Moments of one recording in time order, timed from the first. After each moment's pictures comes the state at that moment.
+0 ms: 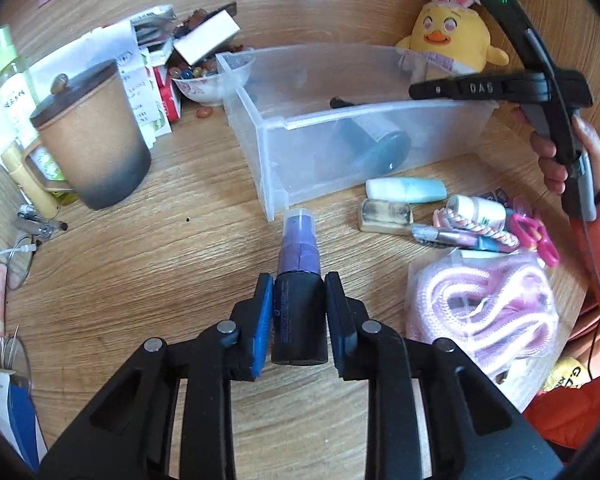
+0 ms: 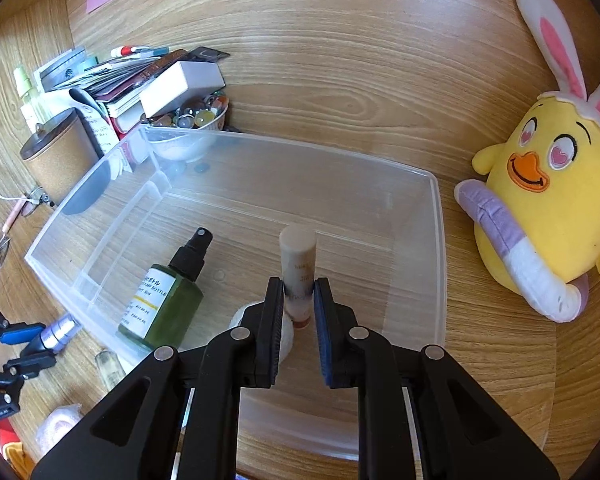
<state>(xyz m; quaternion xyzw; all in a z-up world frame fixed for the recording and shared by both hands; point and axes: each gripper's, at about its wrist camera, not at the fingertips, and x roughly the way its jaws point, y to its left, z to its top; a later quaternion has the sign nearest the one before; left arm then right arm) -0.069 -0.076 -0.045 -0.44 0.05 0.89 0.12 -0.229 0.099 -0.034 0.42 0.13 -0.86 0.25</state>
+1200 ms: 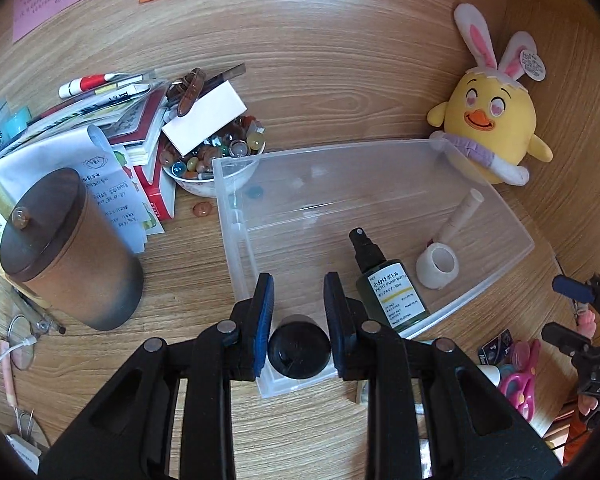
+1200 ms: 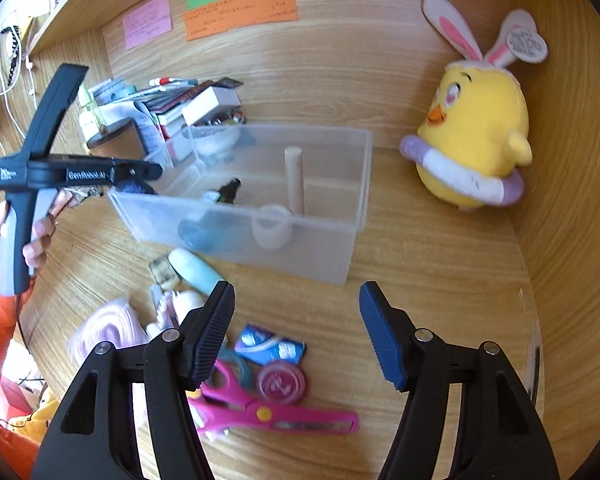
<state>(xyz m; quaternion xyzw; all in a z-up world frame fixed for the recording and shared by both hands) -0.174 -0.058 0.000 -0.43 0.01 0.90 0.09 -0.118 0.190 -0.026 0.37 0.07 -0.89 0.26</state>
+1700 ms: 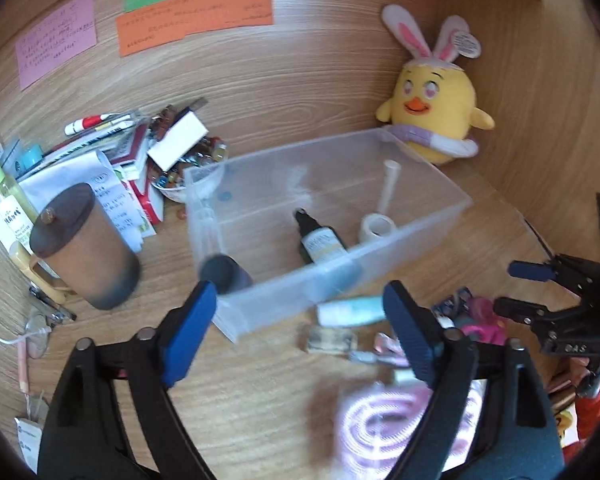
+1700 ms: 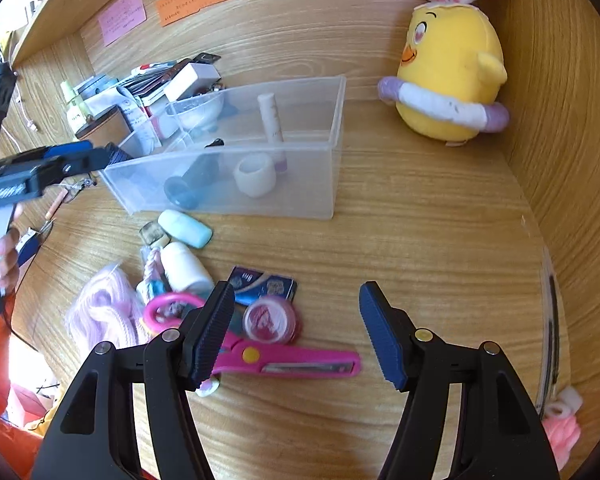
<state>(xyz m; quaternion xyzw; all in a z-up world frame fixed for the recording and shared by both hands) -0.100 -0.023 0.019 -0.39 0.06 0.91 0.13 -0.103 0.210 -0.054 0.42 0.02 -0.88 0.25</state>
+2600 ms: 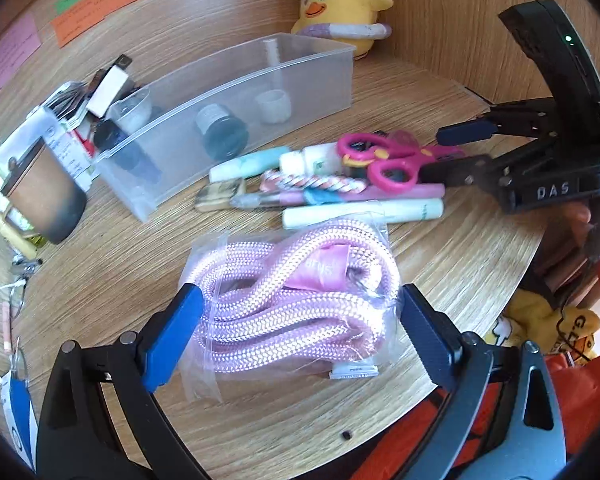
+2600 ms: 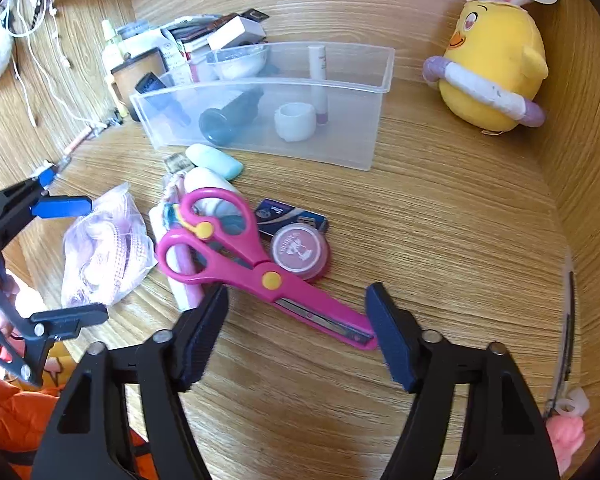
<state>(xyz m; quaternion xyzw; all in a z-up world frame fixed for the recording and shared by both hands) -0.005 0.031 -0.052 -0.43 0.16 0.88 0.16 -0.083 0.205 -0.073 0.43 0.09 -0.85 0.31</state>
